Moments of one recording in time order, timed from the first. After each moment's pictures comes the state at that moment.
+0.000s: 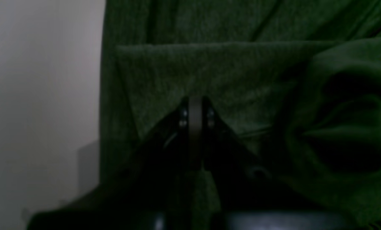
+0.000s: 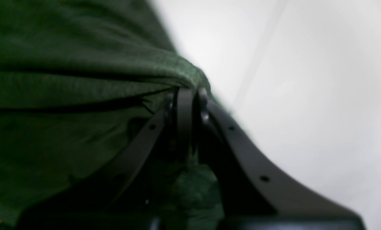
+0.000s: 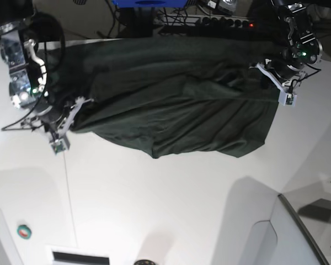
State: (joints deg) left arm 14.5 -10.2 -31.1 75.8 -2.3 -35.5 31.1; right arm -5.8 18.5 -9.4 91.0 9.6 6.9 -44.5
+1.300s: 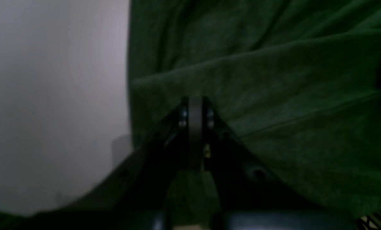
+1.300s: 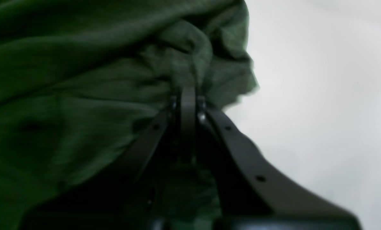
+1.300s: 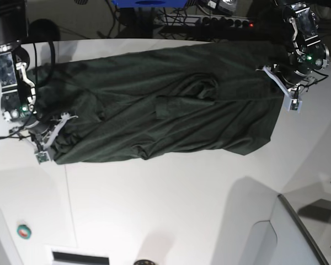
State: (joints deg) left arm 14.9 -10.8 -31.0 83.3 -1.0 -34.9 37.2; right arm 0.3 19.1 -5.4 77.7 9.4 7.6 -39.6
